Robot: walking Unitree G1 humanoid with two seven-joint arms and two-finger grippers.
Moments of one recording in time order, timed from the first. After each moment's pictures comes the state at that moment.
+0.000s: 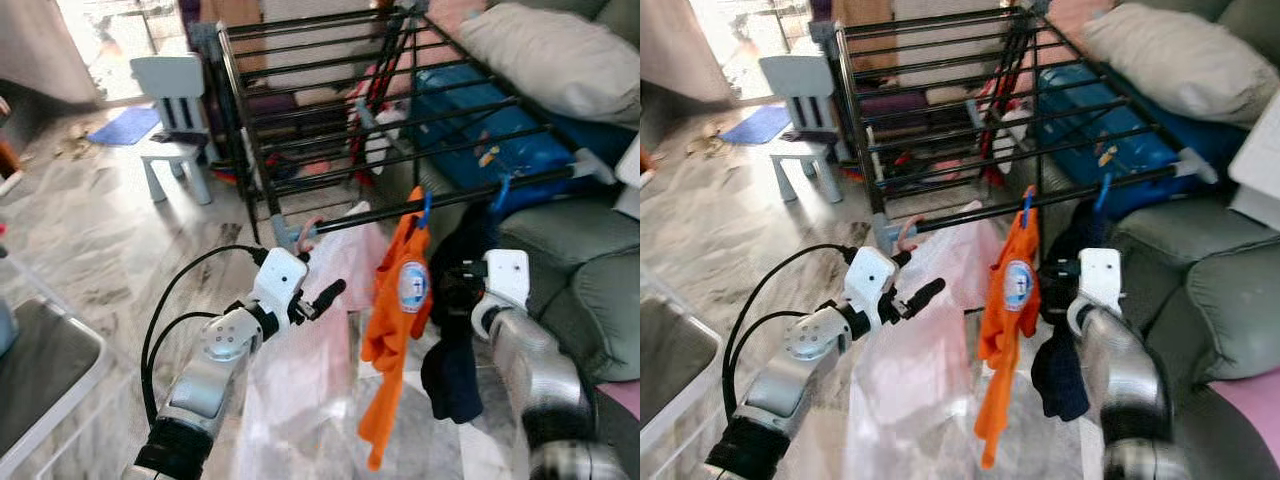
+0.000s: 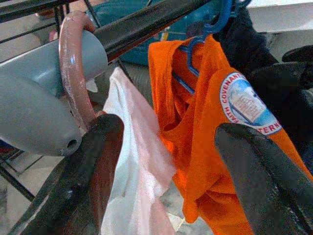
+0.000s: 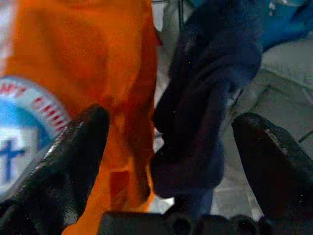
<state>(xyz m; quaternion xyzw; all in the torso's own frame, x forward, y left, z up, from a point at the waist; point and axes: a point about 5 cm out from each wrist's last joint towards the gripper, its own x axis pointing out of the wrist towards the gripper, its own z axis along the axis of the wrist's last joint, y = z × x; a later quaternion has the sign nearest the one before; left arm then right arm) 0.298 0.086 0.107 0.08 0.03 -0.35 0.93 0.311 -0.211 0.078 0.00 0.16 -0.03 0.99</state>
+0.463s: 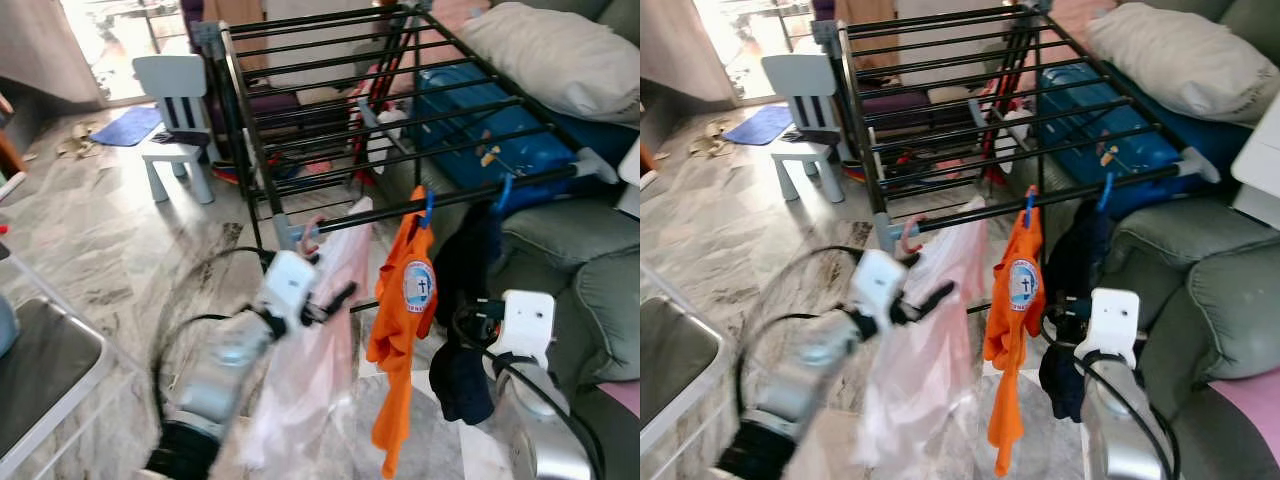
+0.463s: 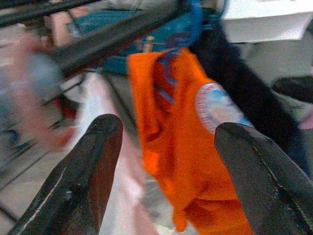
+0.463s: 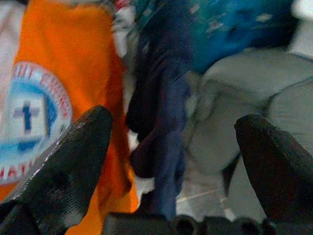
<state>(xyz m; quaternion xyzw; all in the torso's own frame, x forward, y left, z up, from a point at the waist) 0.292 0.065 0.106 0.06 0.01 -0.38 0.92 0.256 -0.205 0.084 -0.01 0.09 -0.12 0.99</state>
